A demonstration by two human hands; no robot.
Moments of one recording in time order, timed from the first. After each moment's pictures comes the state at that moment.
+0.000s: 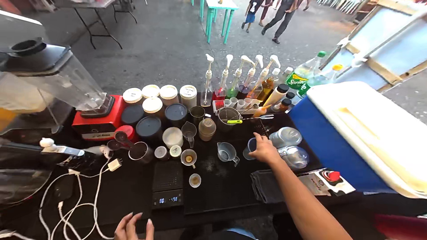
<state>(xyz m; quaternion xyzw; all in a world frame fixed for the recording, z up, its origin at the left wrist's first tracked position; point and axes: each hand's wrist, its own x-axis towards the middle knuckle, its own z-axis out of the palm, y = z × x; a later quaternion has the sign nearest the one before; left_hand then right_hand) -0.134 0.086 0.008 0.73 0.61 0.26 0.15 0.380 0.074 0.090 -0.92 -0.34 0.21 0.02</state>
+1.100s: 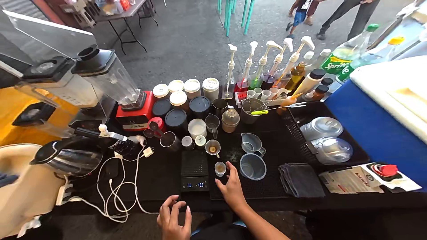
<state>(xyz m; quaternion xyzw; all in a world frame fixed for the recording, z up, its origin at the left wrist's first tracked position) -0.128 0.070 0.038 0.78 0.51 0.30 0.19 0.106 0.054 -0.027 -0.77 -0.39 0.25 0.43</state>
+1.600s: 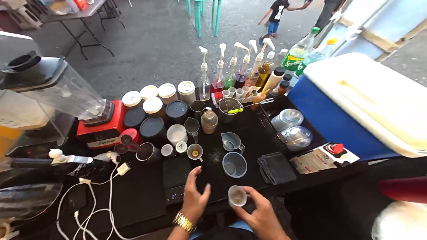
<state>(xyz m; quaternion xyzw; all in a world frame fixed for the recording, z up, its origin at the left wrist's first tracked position) 0.000 0.124 0.007 0.76 0.33 0.29 0.48 0.146 -0.056 0.063 -0.76 -0.42 0.16 0.47</state>
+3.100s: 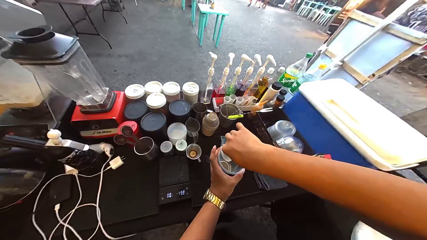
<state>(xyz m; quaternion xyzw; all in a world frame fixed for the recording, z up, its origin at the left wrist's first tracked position) 0.105 0.098 0.037 0.62 0.30 0.47 0.55 0.179 0.124 0.259 -0.63 -0.72 0.06 -0.30</state>
